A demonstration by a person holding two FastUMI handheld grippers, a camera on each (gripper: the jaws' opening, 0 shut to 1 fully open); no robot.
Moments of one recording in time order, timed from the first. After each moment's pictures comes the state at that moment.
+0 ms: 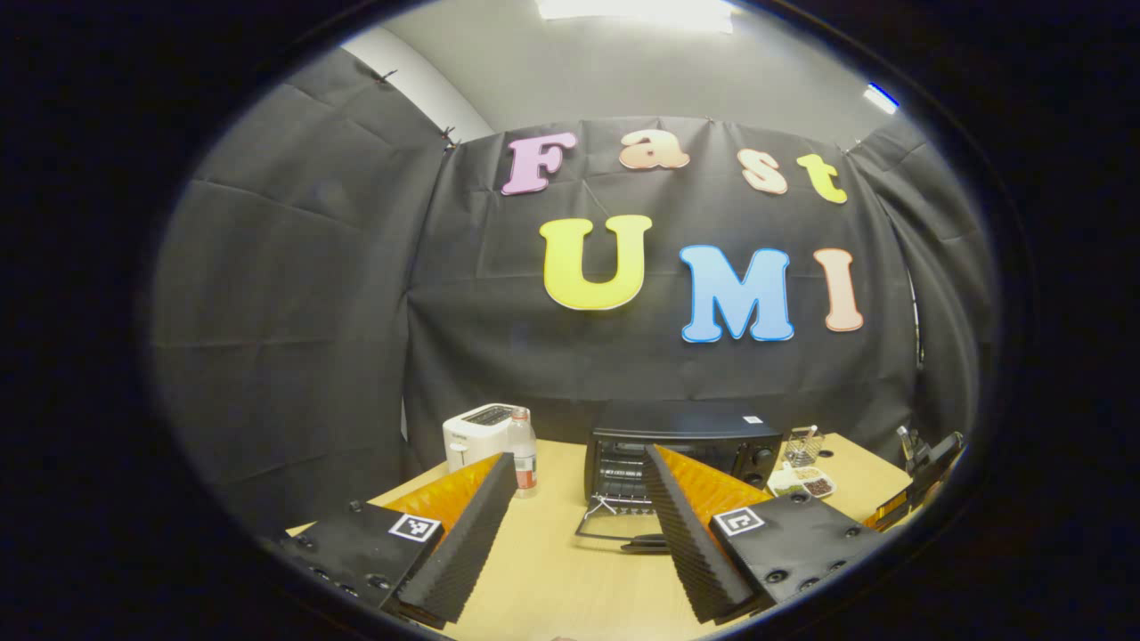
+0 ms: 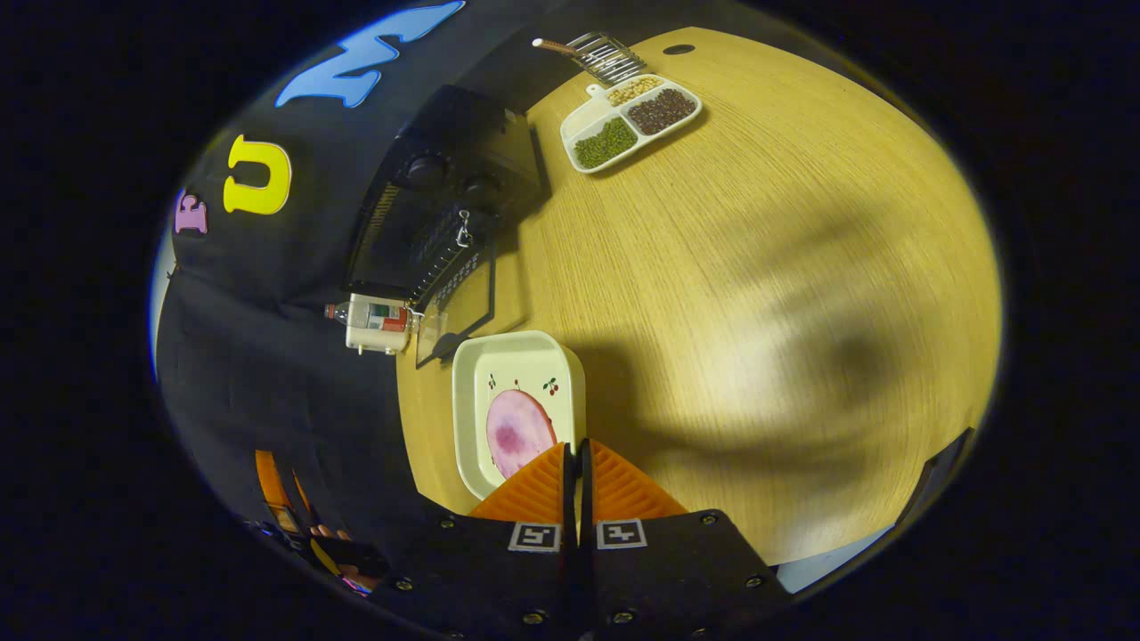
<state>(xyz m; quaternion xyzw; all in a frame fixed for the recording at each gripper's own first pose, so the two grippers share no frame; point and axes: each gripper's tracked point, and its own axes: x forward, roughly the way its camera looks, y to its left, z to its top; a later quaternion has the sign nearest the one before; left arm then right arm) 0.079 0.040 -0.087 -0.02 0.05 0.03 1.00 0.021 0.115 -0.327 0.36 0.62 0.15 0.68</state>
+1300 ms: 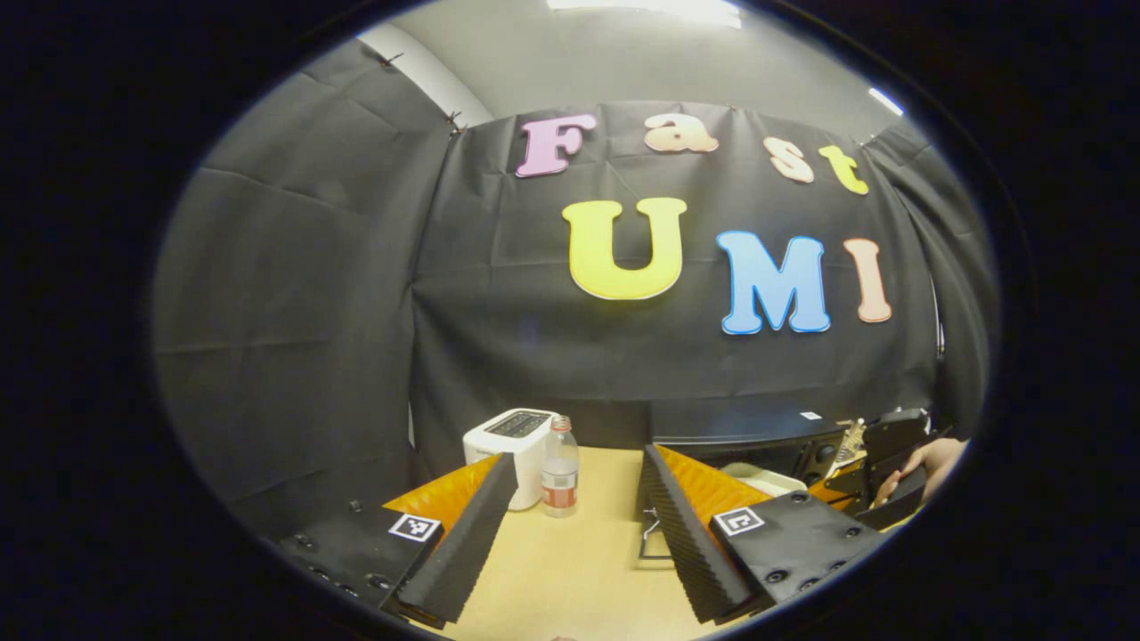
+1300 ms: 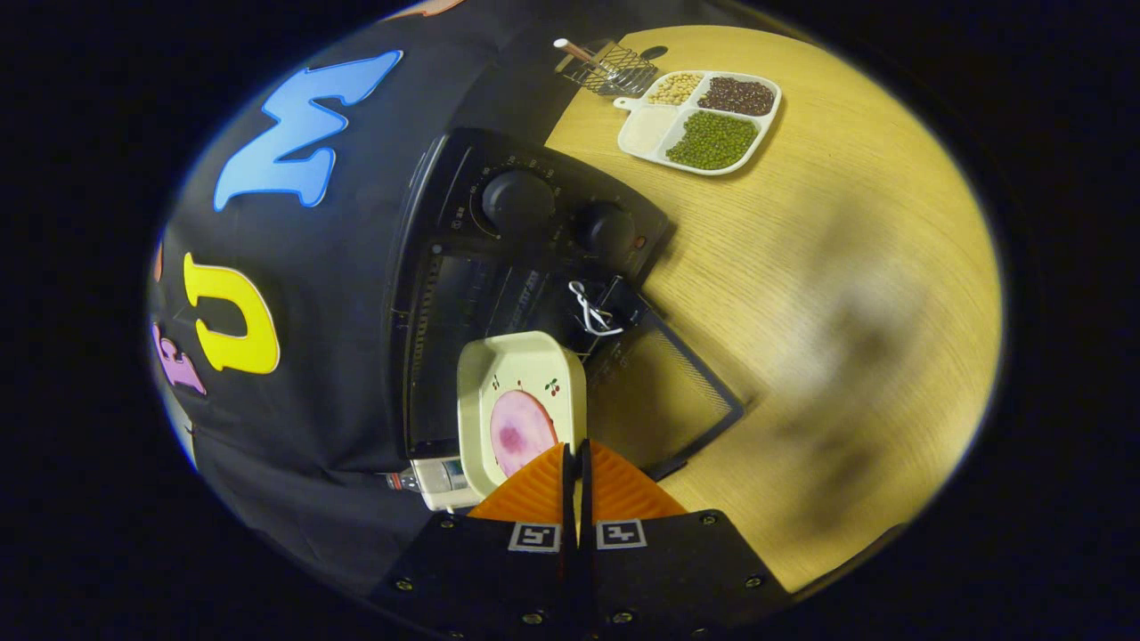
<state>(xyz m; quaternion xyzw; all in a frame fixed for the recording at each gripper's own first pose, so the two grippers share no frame) 0.160 0.137 -0.110 -0.01 0.07 0.04 1.00 0.179 0.284 -0.320 0.55 0.48 -0.04 0.68</state>
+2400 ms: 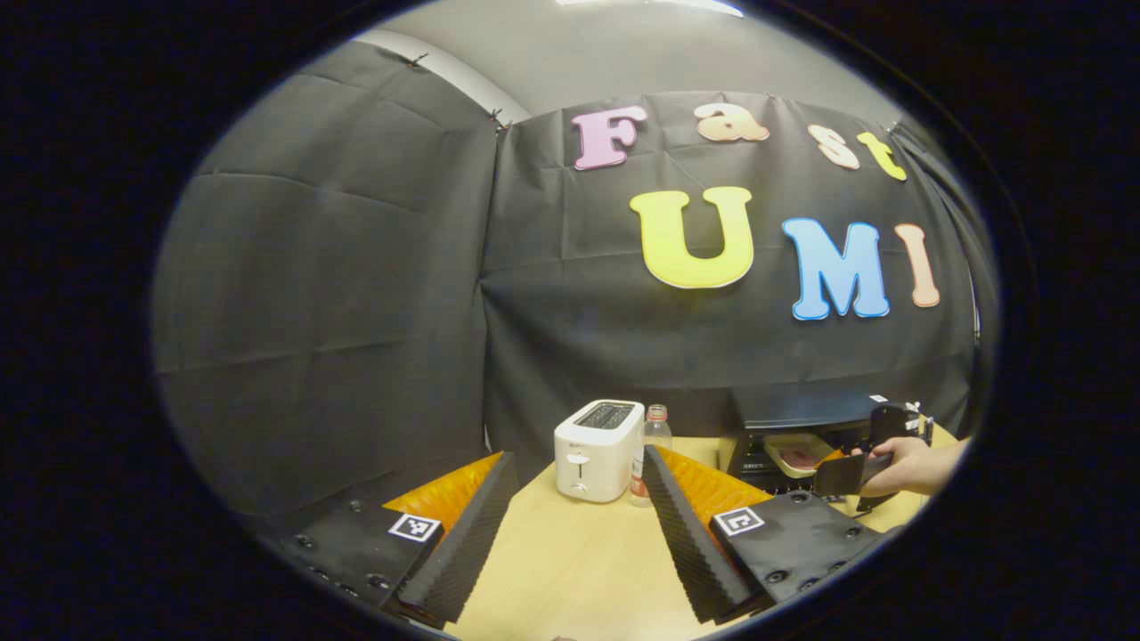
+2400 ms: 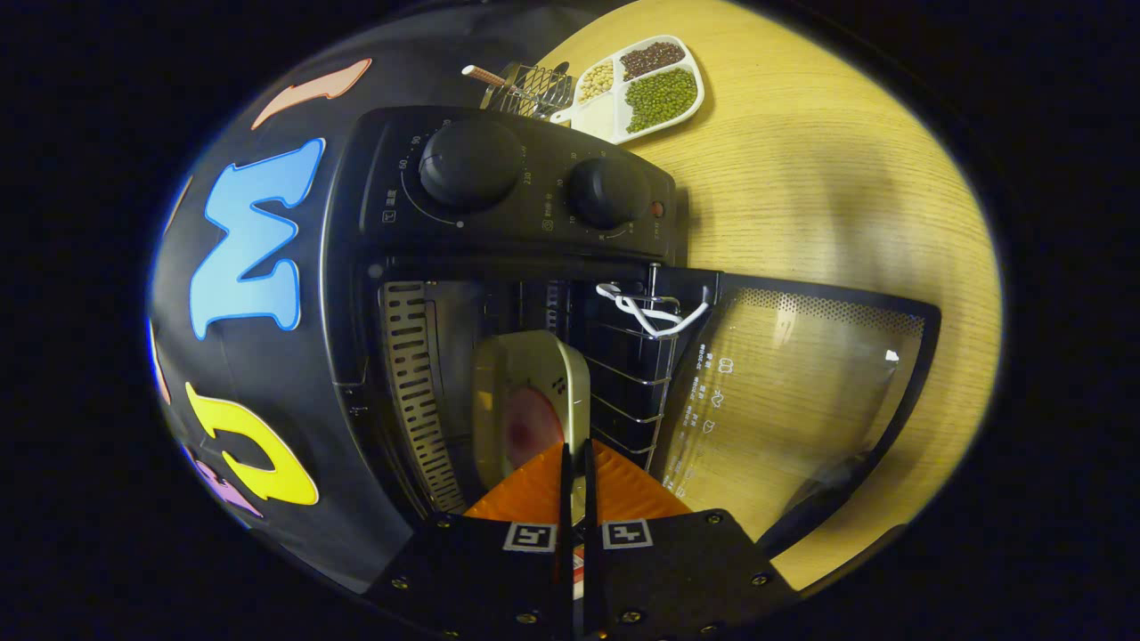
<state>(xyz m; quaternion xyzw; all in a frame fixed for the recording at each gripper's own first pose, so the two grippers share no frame) 0.135 0.227 -0.113 0.01 0.09 0.12 0.99 0.269 0.329 -0.343 0.68 0.34 -0.15 0.63</state>
